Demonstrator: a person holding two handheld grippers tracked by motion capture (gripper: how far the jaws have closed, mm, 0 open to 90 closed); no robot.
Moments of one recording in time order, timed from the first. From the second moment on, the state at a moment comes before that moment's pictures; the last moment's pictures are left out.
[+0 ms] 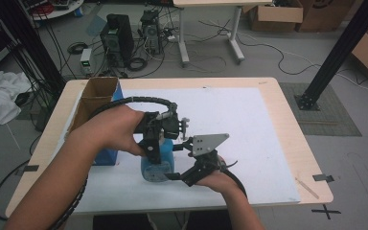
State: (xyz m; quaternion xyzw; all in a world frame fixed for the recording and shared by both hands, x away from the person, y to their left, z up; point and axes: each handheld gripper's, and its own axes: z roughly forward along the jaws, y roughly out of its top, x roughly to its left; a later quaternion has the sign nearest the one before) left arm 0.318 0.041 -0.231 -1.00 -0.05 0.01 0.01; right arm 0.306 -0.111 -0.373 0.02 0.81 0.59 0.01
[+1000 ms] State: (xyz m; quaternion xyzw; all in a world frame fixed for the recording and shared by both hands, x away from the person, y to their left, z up) left arm 0.365 0.089 -0.130 -0.95 -0.30 0.01 -0.03; right arm 0.335 -0.148 -0.299 0.03 0.94 0.35 0.04
